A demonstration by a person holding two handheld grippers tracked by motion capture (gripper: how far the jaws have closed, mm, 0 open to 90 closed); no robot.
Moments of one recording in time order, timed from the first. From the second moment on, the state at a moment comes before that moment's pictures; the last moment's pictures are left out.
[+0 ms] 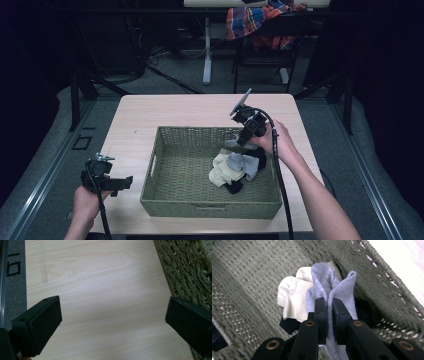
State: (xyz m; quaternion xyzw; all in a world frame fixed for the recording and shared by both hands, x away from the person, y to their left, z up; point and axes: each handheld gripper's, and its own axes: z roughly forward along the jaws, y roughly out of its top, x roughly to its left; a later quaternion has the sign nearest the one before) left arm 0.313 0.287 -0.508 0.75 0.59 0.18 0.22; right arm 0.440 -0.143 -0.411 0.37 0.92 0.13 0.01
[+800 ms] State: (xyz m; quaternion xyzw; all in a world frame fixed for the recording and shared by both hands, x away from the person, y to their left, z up) left arm 0.312 0.287 -0.508 0.75 0.59 0.18 0.22; right arm 0.435 -0.172 -0.358 0.38 0.91 0.16 0.03
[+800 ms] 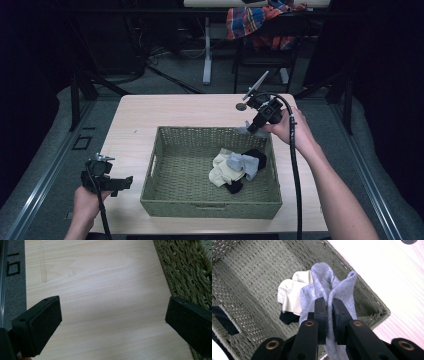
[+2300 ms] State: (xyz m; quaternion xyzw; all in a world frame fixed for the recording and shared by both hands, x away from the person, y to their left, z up) left arm 0.312 0.286 -0.508 0.75 0.59 0.18 0.22; right arm 0.413 -0.324 -0.409 0.54 0.82 0.17 0.06
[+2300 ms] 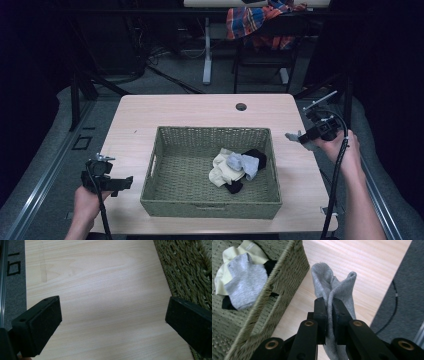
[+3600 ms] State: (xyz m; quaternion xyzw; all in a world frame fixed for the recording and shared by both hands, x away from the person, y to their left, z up) left arm 0.314 0.285 -0.507 0.76 0.59 0.18 0.22; right arm 0.426 -0.327 -0.509 0.56 0.82 0.14 0.01
